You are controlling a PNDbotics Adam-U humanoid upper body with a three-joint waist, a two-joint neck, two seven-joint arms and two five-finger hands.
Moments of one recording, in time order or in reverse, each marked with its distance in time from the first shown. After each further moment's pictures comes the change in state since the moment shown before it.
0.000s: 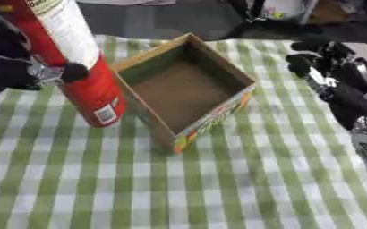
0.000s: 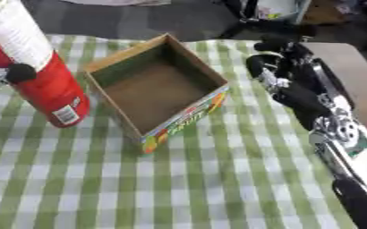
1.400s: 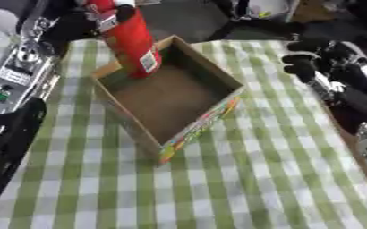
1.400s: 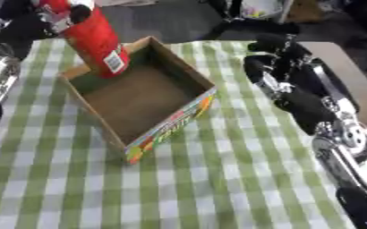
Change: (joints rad) left arm -0.239 -0.222 0.081 0.384 -0.100 -0.084 0.229; right arm -0.119 0.009 0.045 -0.002 -0.028 0.009 0.057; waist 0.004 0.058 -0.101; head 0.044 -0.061
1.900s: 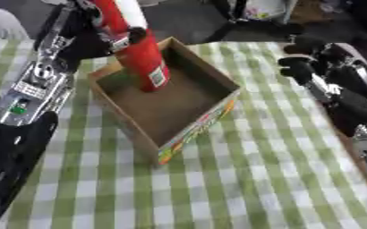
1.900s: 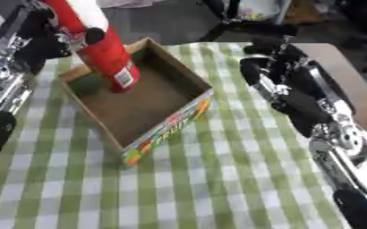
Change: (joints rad) left arm 0.016 -0.008 -0.049 0.039 -0.094 -0.070 -0.104; right arm -0.005 0.009 0.006 0.000 -0.001 0.005 0.005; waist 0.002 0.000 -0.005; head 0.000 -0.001
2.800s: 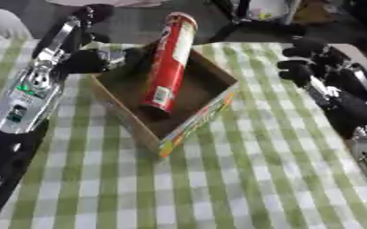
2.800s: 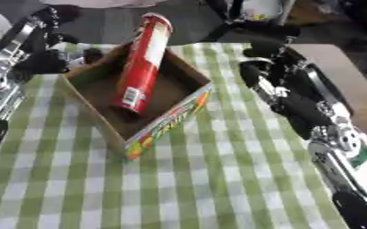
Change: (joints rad) left arm 0.019 0.004 0.064 0.014 -0.185 0.002 -0.058; right arm 0.016 0.000 0.000 0.000 0.000 0.001 -0.001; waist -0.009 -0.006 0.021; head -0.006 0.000
